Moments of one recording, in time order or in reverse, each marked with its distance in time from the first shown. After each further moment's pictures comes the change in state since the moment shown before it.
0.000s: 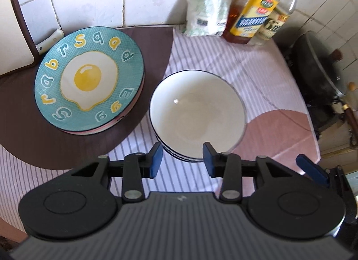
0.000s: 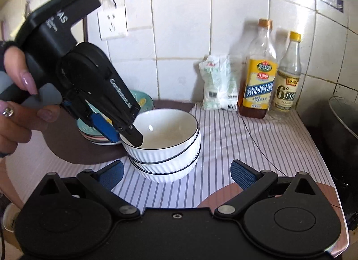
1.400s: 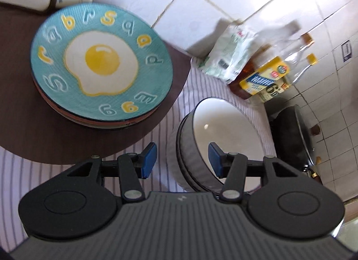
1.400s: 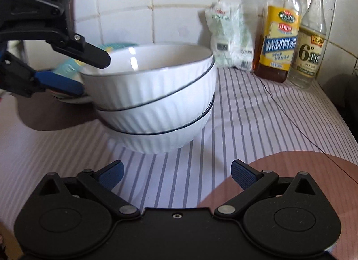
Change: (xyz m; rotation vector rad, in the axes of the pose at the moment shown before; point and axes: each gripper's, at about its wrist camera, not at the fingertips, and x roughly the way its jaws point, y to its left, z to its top) left arm 0.060 0.085 -0.032 -0.336 -0.252 -0.266; right arm 0.135 0.014 -0.040 -0.025 0.168 -0.067
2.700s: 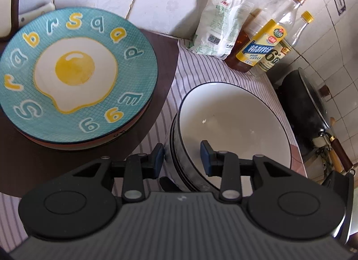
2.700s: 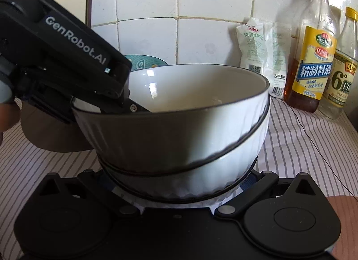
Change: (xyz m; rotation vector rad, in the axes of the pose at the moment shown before) left arm 0.029 -0.013 0.009 0.233 0.092 0.022; right arm 0.019 0.014 0.015 -0.079 -0.127 0.112
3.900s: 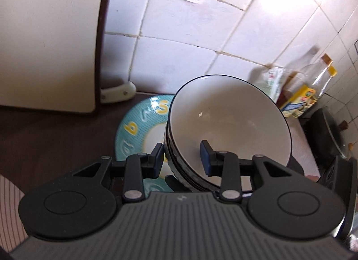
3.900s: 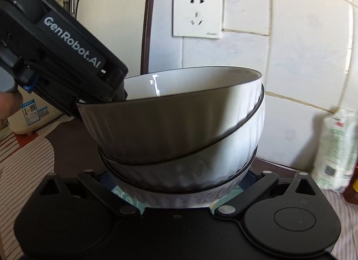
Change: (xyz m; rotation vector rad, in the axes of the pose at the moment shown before) left arm -0.098 0.087 0.098 0.017 -0.093 0.156; right arm 0.055 0.084 0.118 -0.133 -0.119 0.177
